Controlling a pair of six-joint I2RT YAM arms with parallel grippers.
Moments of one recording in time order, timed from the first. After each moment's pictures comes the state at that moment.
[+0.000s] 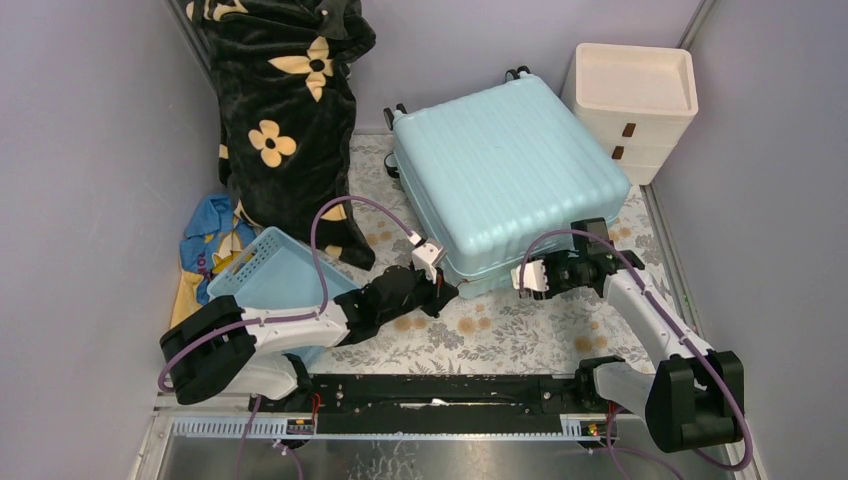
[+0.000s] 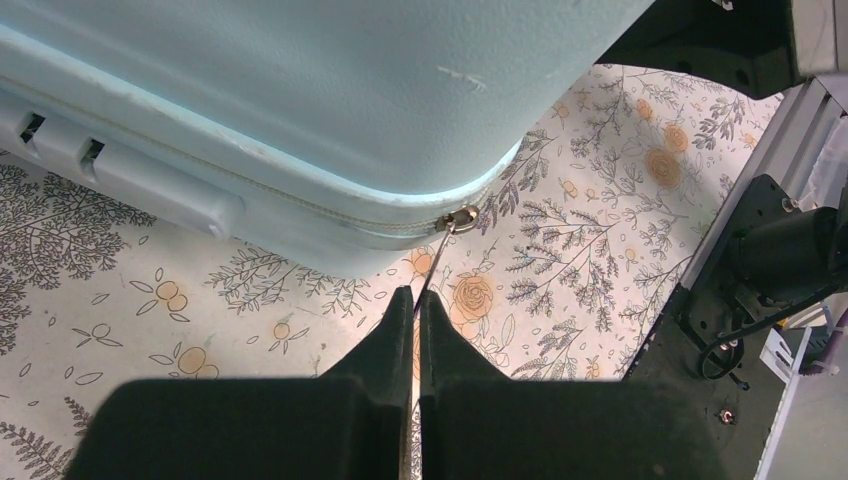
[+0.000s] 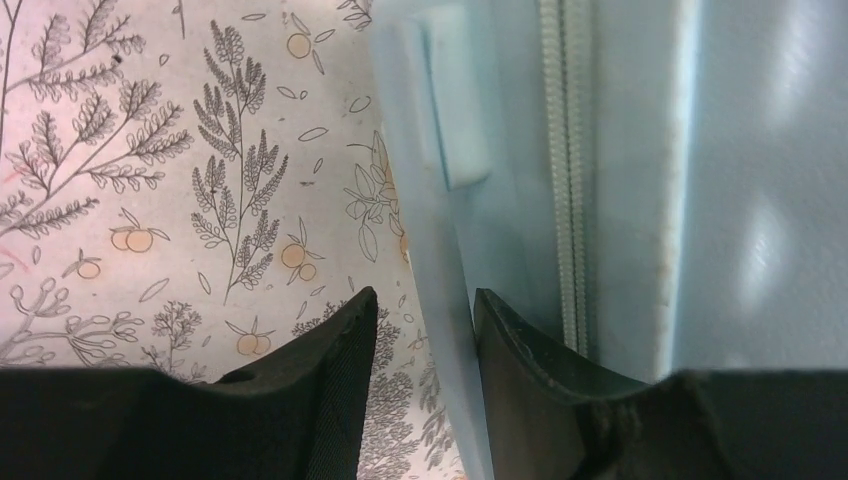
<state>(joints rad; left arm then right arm) -1.00 1.33 0.51 0.47 -0.06 -0.41 0.14 1.12 0.68 -0.68 -0.54 -1.61</state>
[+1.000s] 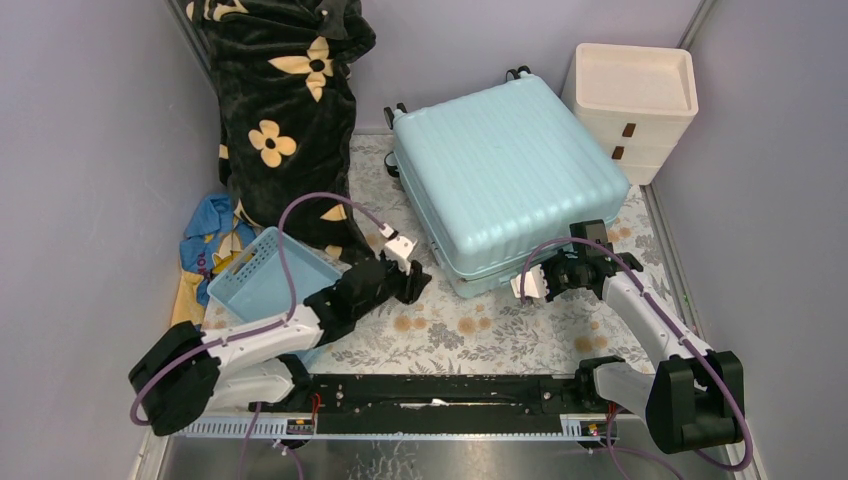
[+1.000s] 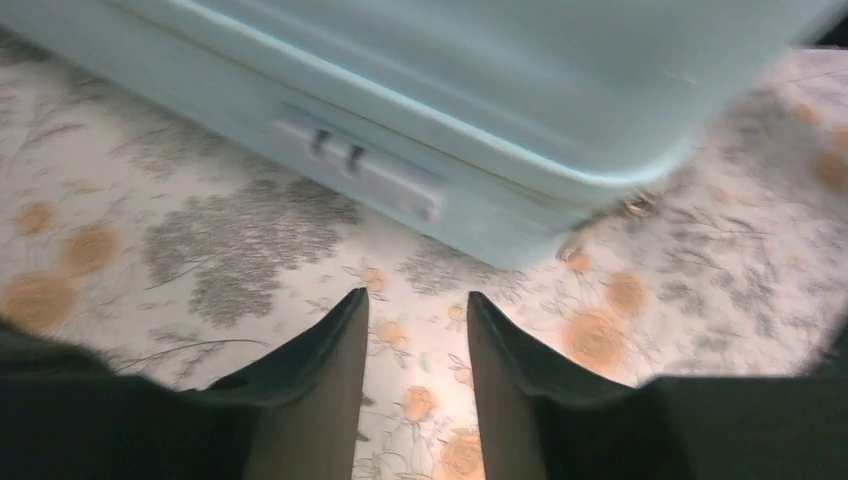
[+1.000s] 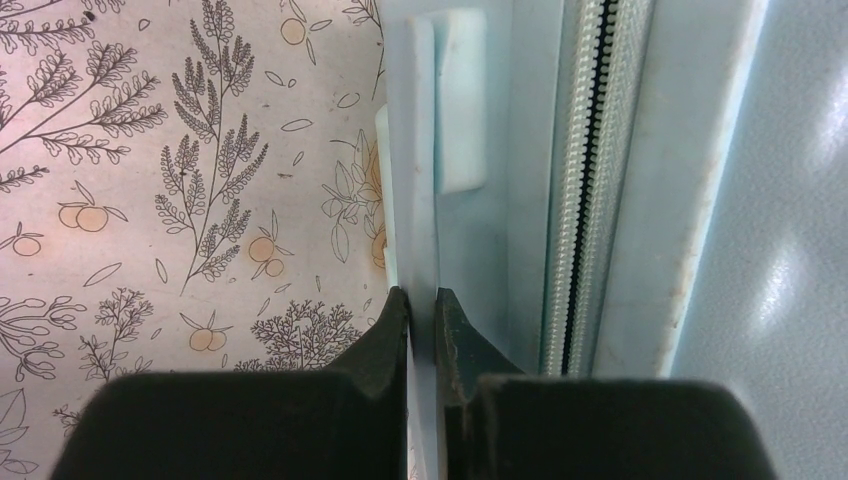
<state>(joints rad) -0.87 1.16 0.49 0.30 -0.17 -0.18 0.14 1.11 0.65 -0.65 -0.54 -1.79</state>
